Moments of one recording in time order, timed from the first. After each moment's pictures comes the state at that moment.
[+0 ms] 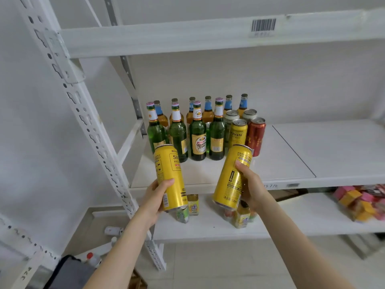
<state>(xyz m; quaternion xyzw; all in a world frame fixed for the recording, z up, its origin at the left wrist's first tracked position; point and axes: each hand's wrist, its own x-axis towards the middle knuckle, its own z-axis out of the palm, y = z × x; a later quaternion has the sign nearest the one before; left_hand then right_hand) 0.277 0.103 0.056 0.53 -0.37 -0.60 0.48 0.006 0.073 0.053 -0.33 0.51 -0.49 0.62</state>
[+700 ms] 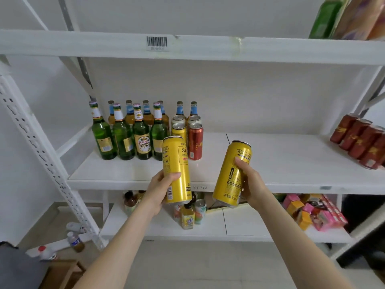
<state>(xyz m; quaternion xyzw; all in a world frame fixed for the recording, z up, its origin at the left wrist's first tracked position) 0.017 0.130 0.087 0.49 -0.42 -0.59 0.48 -0.237 0.109 0.102 -0.37 0.52 -0.48 0.60</state>
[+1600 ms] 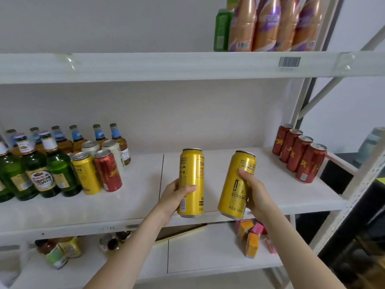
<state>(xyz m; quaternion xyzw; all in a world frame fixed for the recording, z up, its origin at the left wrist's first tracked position) -0.321 0.018 0.091 0.45 -0.53 -0.59 0.40 -0.560 0.031 0.096 -0.36 0.53 -0.54 0.55</state>
